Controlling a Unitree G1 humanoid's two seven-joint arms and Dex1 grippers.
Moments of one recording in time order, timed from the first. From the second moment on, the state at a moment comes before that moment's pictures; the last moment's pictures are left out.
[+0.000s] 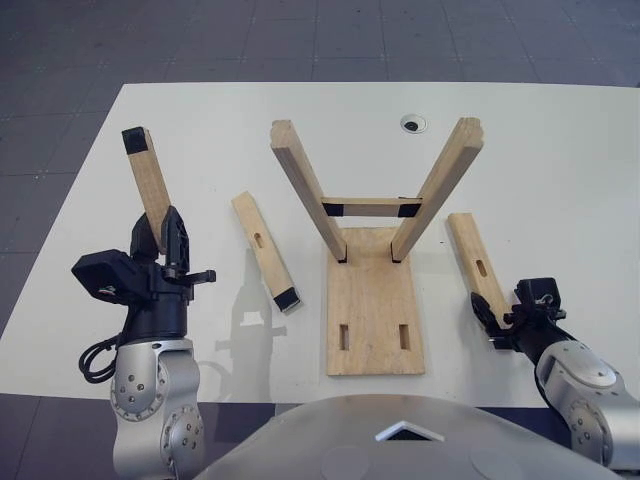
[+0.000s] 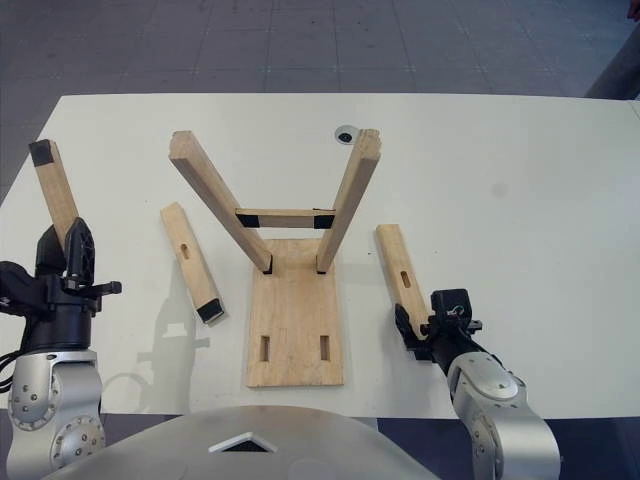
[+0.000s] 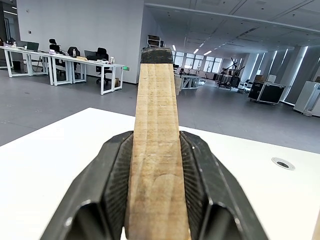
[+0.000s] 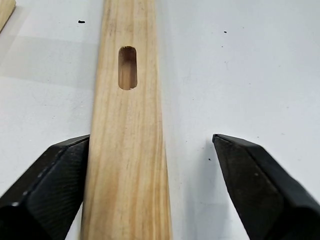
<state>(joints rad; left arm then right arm) 0.58 0.06 0.24 -0.83 -0.37 0.22 -0.05 0.53 -0.33 -0.16 -0.80 0.27 1.02 0.15</state>
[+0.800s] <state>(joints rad) 0.55 0.04 0.22 -0.81 -0.33 0.07 -0.11 -0.12 -0.32 -0.82 -1.03 1.33 1.19 0.17</state>
